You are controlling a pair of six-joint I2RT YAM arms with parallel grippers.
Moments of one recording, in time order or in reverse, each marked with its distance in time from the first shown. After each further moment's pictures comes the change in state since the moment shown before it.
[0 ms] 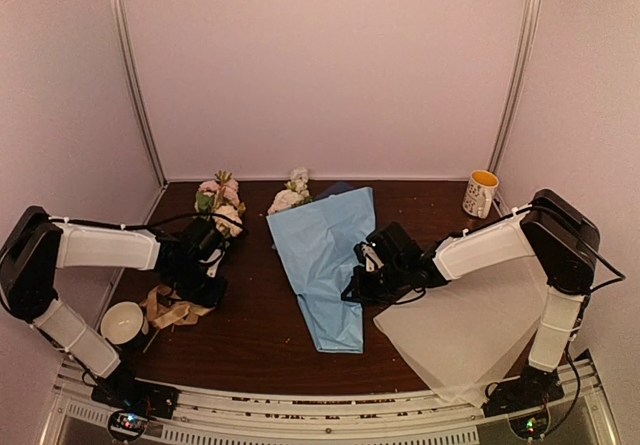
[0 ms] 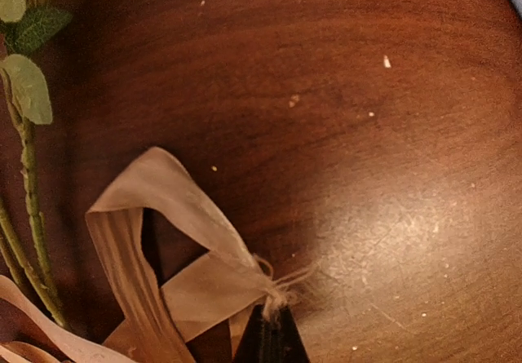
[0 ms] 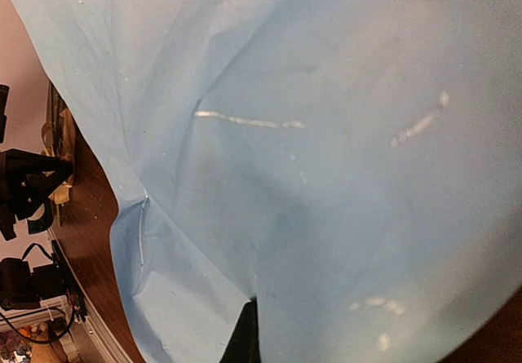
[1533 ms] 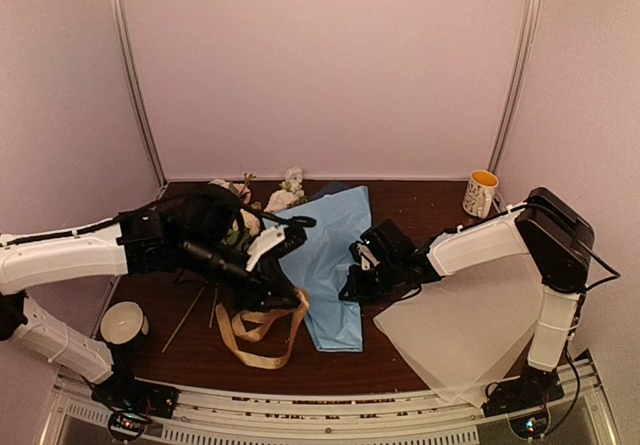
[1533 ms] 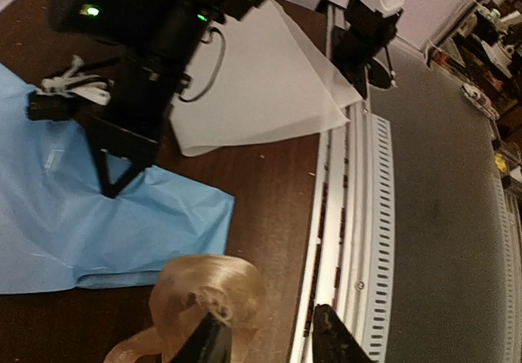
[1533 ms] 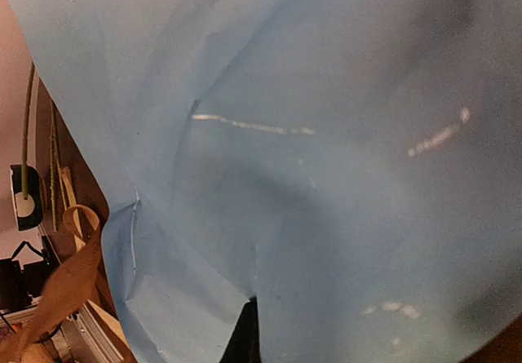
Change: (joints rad) left arm -0.403 -0.256 0.232 0.094 0.535 0.363; right arm 0.004 0.034 0.062 -0.068 0.016 -0.034
